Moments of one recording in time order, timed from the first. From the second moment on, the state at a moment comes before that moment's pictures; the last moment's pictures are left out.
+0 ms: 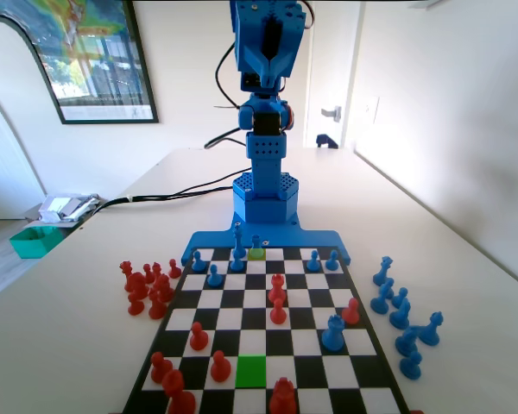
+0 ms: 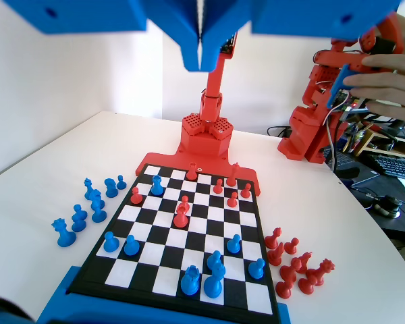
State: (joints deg) arm 0.7 173.8 124.5 91.1 -100.2
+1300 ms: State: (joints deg) arm 0.7 160.4 112.4 94.4 -123.7
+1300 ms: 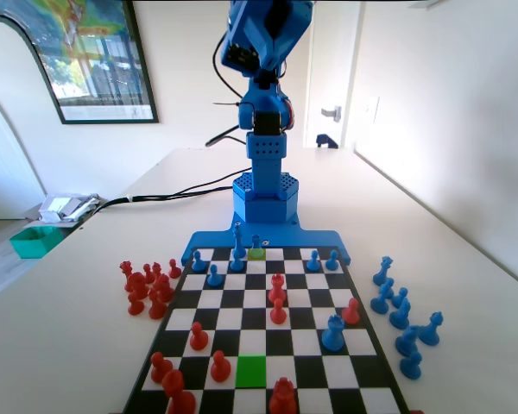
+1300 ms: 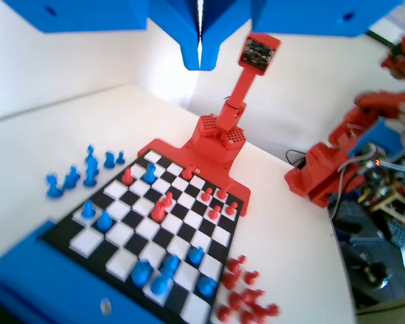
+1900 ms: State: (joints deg) arm 9.1 133.6 110.7 97.1 -164.4
